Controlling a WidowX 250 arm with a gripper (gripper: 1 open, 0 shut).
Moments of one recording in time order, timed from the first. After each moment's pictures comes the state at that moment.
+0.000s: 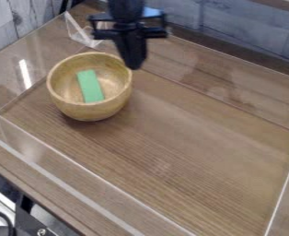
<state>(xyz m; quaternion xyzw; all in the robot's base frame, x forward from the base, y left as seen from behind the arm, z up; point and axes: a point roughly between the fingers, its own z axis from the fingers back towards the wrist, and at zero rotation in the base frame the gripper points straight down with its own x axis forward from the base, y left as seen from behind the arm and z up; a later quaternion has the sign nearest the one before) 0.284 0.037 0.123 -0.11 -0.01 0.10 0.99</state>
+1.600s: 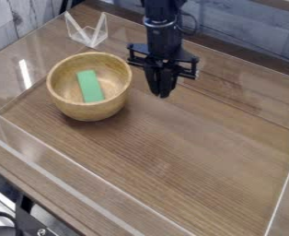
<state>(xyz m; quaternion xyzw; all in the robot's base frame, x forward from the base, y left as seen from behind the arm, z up) 0.315 0.020 0.065 -0.04 -0.02 0.04 1.00</state>
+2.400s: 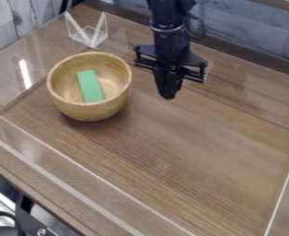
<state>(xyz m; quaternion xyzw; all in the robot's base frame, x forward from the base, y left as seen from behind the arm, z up) 0.313 0.009 0.069 -0.04 -0.05 0.03 1.00</state>
